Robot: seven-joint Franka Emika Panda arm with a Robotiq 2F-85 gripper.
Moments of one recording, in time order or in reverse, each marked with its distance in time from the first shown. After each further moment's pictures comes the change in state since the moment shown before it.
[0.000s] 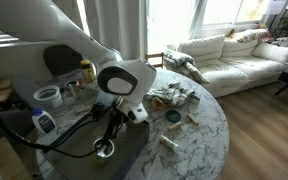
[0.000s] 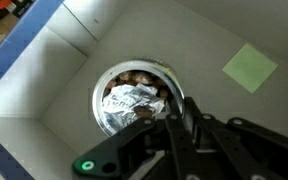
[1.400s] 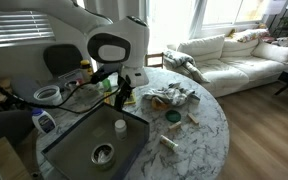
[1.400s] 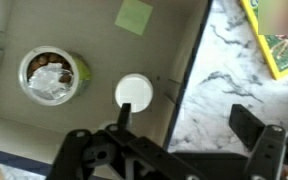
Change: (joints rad) arm 0.071 -0.138 0.018 0.045 0.114 0.203 0.373
